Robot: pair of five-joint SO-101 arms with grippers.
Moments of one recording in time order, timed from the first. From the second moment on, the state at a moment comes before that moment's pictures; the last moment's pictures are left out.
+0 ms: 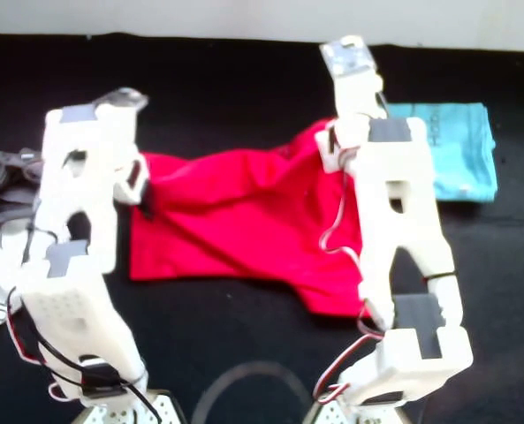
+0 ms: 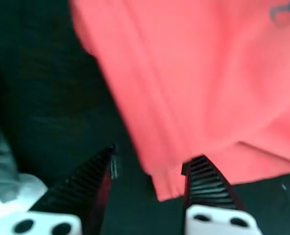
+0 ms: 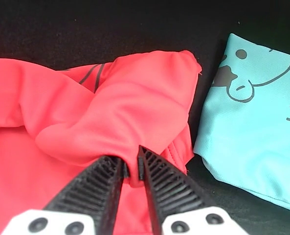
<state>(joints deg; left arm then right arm) -16.4 26.3 -12.4 79.7 -18.4 -10.0 5.1 -3.7 63.0 15.3</state>
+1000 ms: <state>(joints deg) -11.6 26.3 -12.1 73.1 -15.1 -10.0 5.1 -3.5 63.0 15.3</state>
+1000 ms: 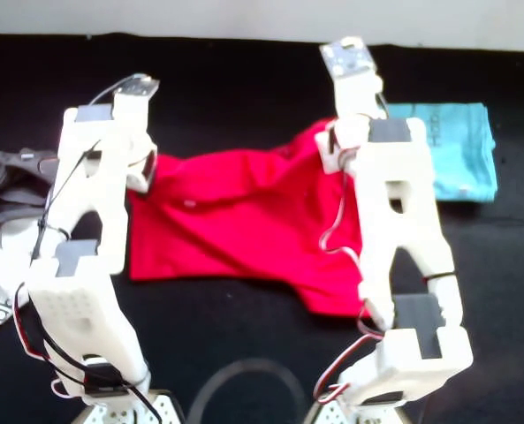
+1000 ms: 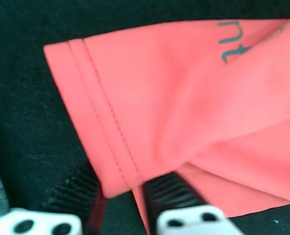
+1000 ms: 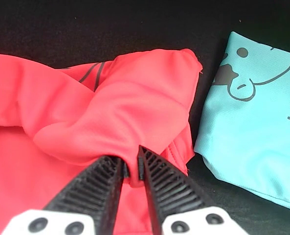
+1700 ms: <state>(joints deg) -11.4 10.8 -30.9 100.7 -15.1 -8.4 -14.6 -2.6 61.4 14.5</state>
